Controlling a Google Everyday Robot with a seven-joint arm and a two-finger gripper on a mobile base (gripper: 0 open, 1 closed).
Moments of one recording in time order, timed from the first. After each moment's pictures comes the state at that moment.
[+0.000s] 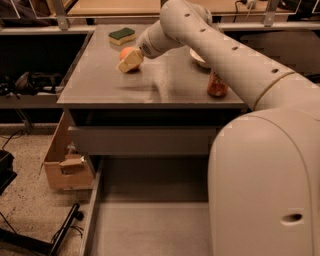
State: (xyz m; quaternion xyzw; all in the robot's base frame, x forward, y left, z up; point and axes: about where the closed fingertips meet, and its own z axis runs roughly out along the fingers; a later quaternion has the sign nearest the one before) arm 0.823 0.070 0.892 -0.44 0.77 0.11 0.44
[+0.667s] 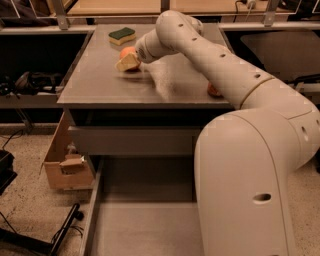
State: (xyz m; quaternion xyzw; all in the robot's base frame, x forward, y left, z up) arm 0.851 0.087 0.863 -0.39 0.79 0.15 0.44
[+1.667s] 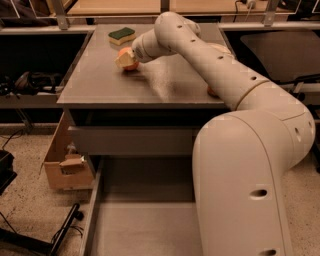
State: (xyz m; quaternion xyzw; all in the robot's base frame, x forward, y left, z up) arm 0.855 0.102 0.866 -0.39 0.78 0.18 0.46
